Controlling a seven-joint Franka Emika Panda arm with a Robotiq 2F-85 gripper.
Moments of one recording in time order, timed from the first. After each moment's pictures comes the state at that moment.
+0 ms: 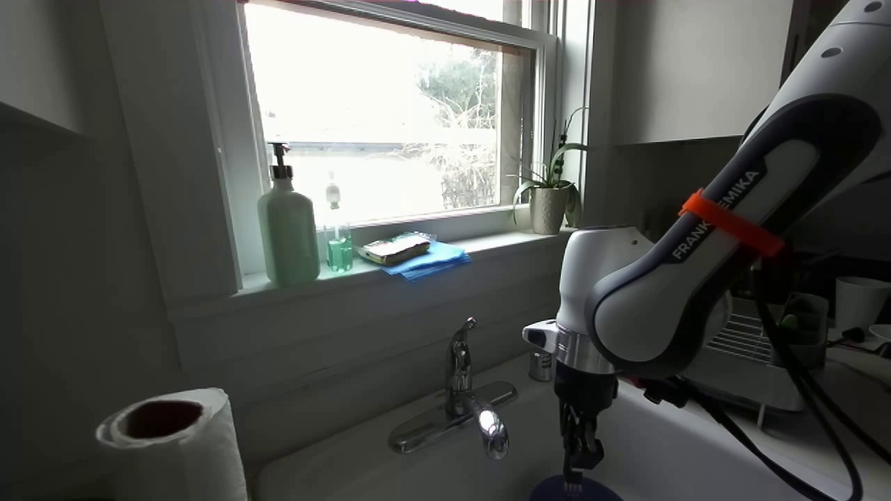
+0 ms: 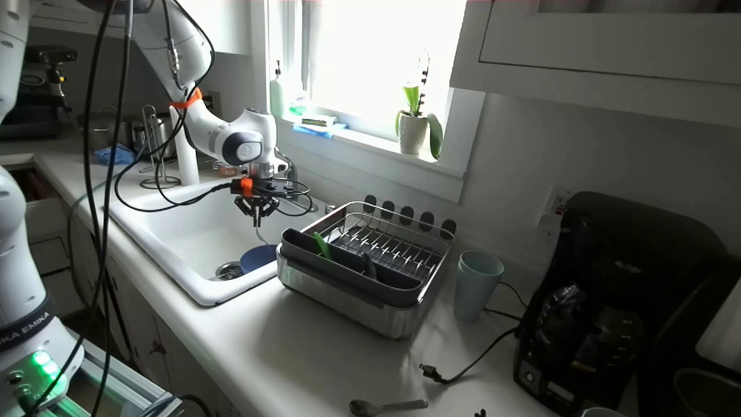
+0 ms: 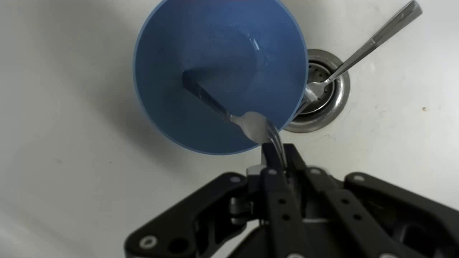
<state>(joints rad) -0.07 0.37 0.06 -2.23 0.11 2.65 -0.73</state>
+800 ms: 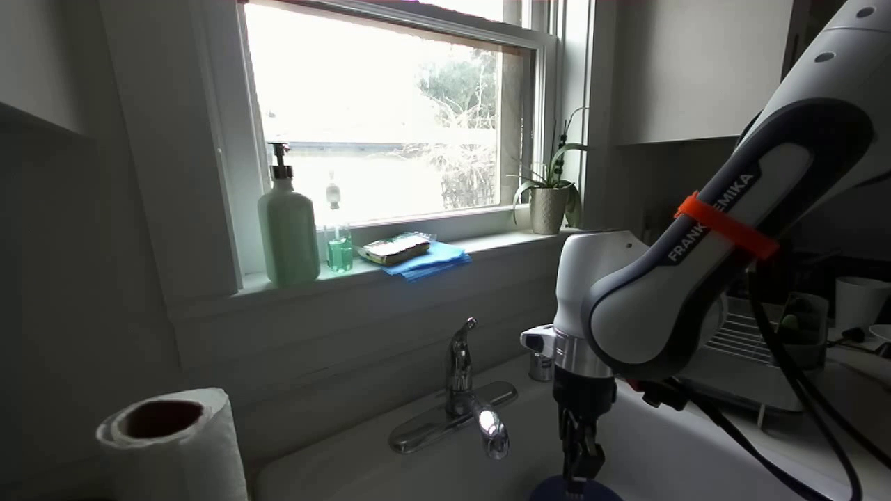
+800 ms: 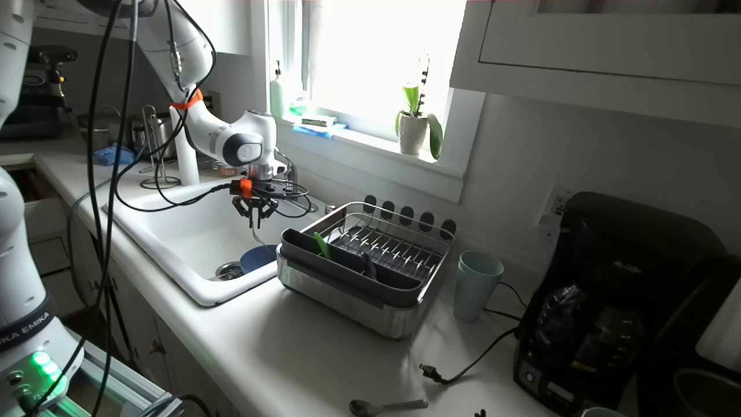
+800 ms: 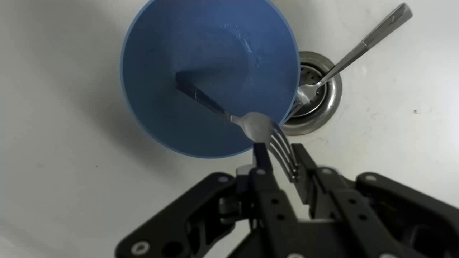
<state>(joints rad) -0.08 0.39 0.08 -2.22 0.11 2.62 -0.73</state>
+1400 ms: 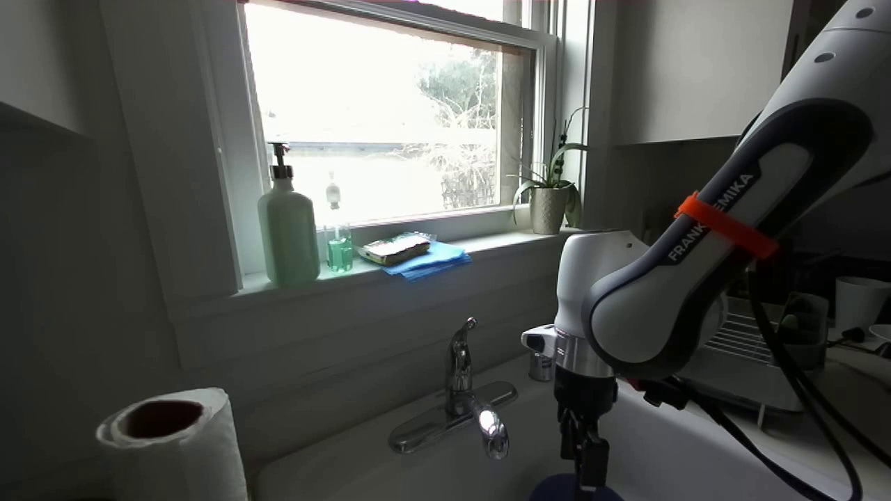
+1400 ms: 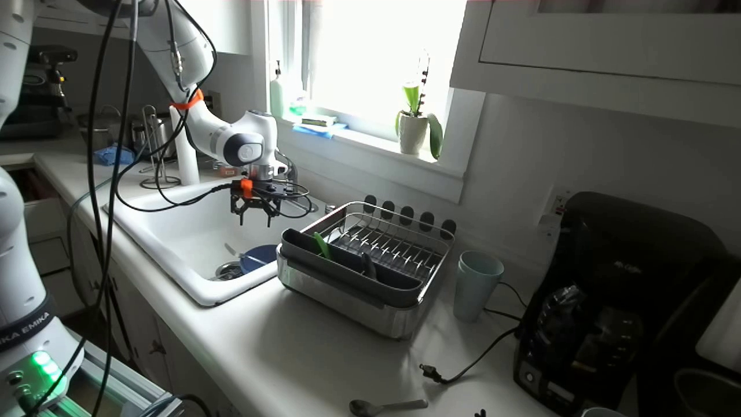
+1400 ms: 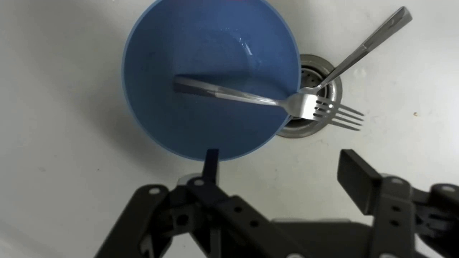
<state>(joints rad) -0.09 0.39 0.08 -2.22 0.11 2.62 -0.73</state>
